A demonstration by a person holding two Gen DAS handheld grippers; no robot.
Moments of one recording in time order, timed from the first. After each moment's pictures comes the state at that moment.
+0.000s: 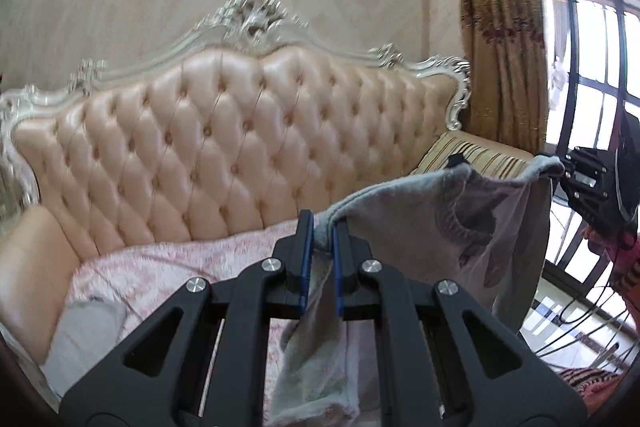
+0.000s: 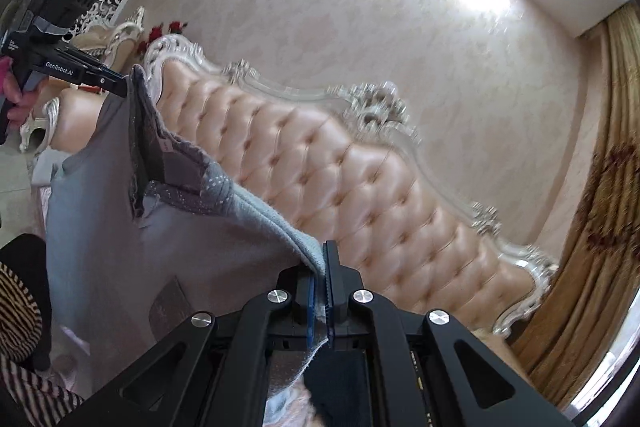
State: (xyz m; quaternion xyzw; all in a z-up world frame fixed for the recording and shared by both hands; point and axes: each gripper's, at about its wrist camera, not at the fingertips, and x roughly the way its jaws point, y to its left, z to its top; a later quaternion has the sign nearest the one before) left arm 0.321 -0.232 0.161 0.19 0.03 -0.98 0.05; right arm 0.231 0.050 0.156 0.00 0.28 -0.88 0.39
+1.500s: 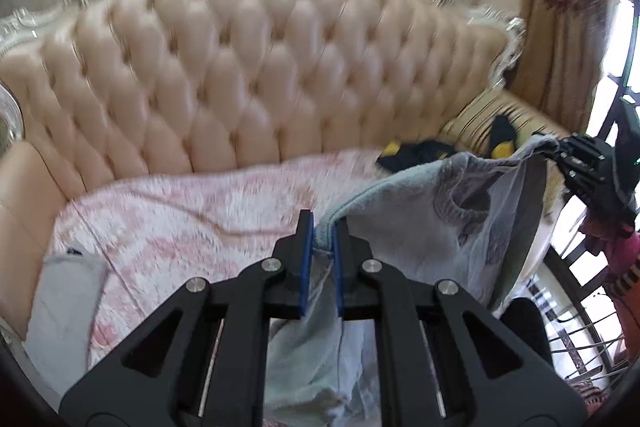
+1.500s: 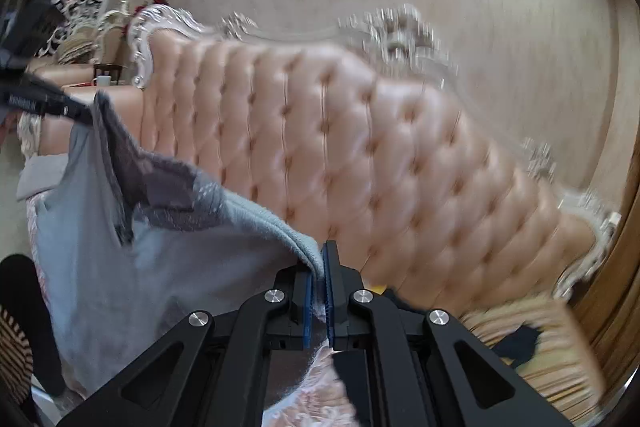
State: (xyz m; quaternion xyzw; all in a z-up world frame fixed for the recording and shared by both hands) left arm 0.204 -0.322 0.080 0.33 0.09 -0.93 0.08; right arm 0.079 -0.054 0.095 0.13 0.25 -0.86 0.42
